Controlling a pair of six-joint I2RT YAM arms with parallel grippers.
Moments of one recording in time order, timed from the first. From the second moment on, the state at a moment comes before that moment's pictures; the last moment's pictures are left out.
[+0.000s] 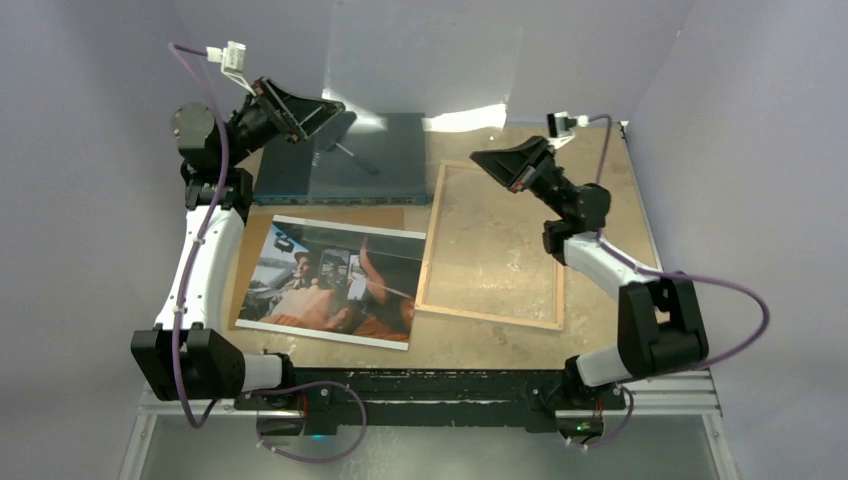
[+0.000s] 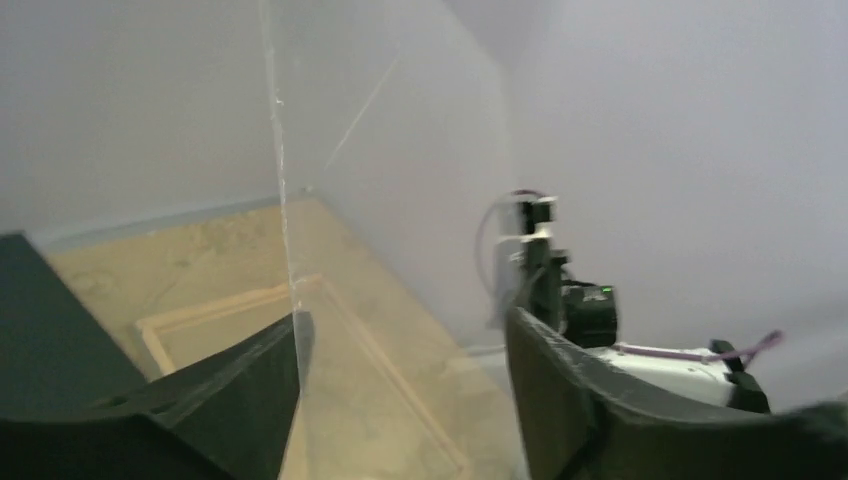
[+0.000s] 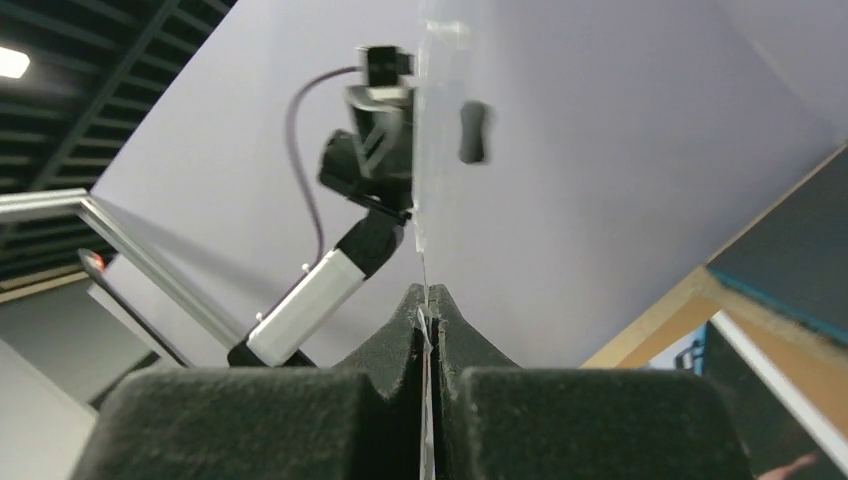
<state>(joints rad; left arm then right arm) 0.03 1.30 1.33 0.42 0.89 -1.00 0.27 1.49 0.82 1.37 -0.71 1.51</state>
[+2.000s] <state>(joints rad) -0.43 1.97 1.44 -0.54 0.47 -0.13 -0.25 1.24 0.58 0.37 -0.80 0.87</state>
